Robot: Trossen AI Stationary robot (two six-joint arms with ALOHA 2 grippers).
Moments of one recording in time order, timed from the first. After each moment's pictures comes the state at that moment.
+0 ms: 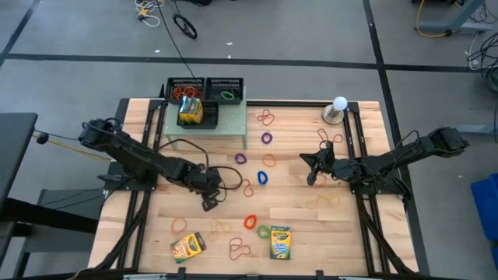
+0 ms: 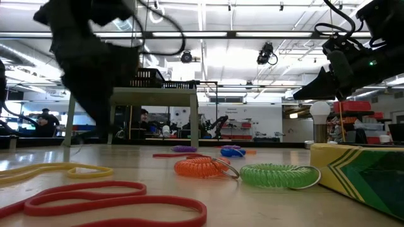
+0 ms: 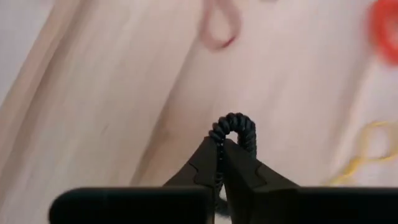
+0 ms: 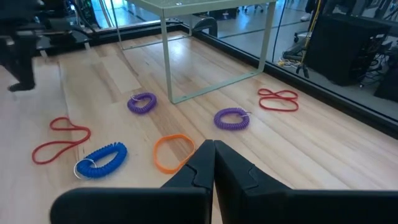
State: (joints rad) left arm -0.29 1.47 0.75 -0.41 -0.19 -0.68; right arm 0.21 0.88 0.12 0.38 0.70 0.28
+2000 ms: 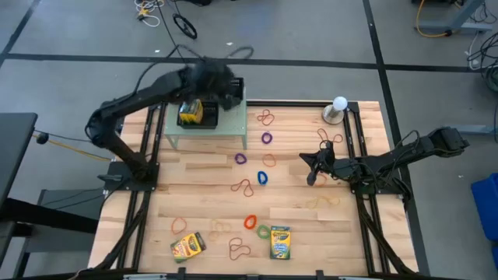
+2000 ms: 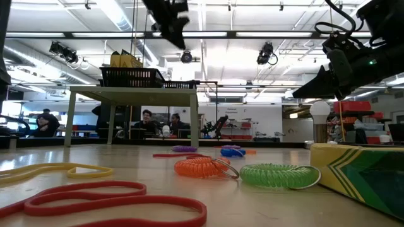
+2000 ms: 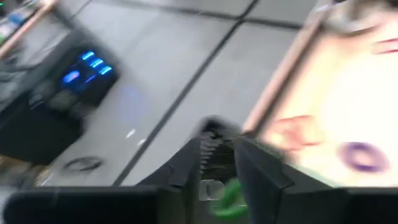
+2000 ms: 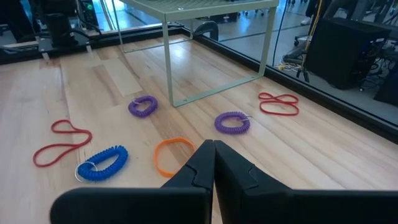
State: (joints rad) left arm 0.43 1.54 1.65 -0.70 -0.44 0.22; right arm 0.21 0.88 0.12 0.39 0.70 0.26
